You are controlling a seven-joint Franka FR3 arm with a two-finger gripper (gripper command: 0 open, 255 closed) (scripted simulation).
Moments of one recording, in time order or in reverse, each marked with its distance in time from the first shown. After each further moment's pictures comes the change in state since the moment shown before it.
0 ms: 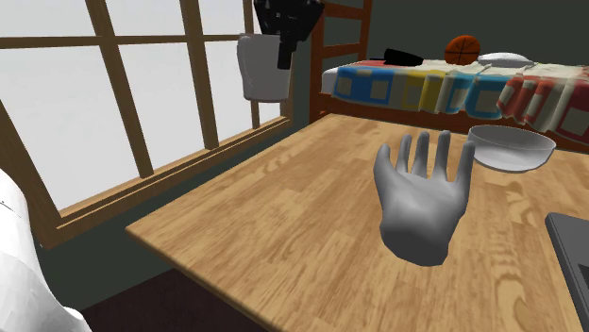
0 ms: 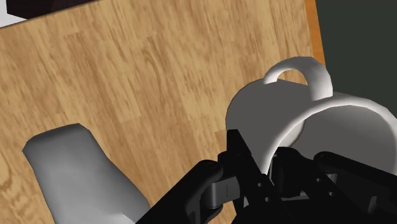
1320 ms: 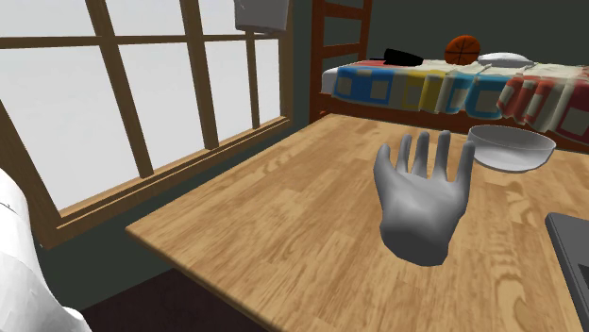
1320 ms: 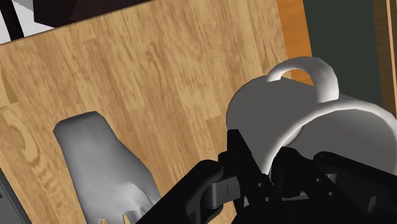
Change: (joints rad) arm -0.003 0.079 -0.006 0.350 -0.006 -0.270 0.030
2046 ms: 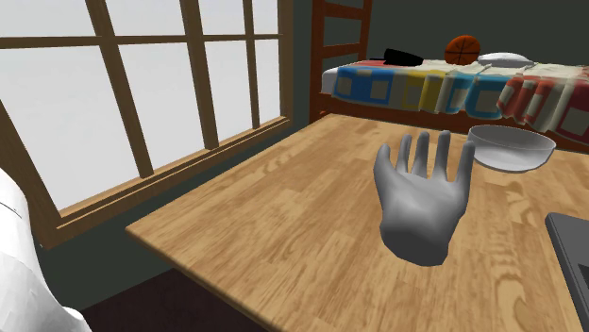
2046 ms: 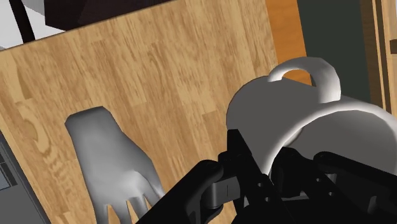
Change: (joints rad) arm 0.000 0.086 0.000 0.244 -0.002 -0.157 0.021
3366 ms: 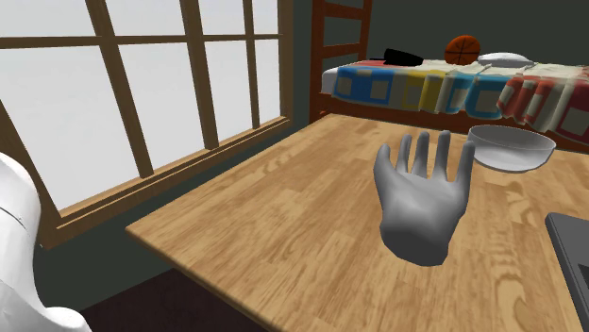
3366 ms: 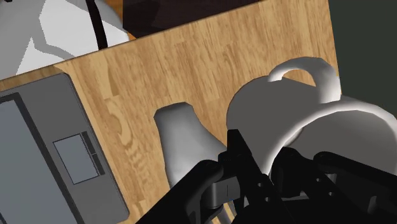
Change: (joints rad) arm -0.143 0.083 -0.261 0.183 -0.111 -0.127 -0.432
